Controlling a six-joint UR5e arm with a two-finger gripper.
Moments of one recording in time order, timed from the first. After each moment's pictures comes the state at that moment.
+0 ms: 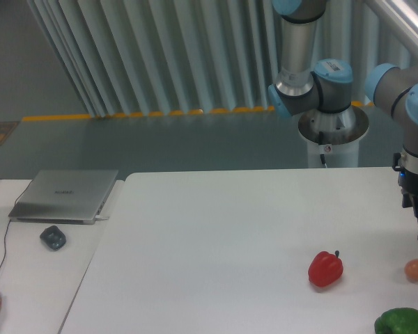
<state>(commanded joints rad) 2.55 -1.88 -1.49 -1.29 1.58 1.83</state>
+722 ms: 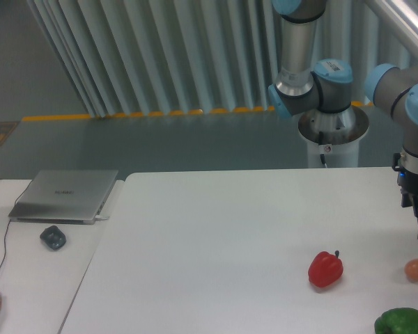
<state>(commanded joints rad) 2.58 -1.85 -1.52 -1.28 1.58 1.78</state>
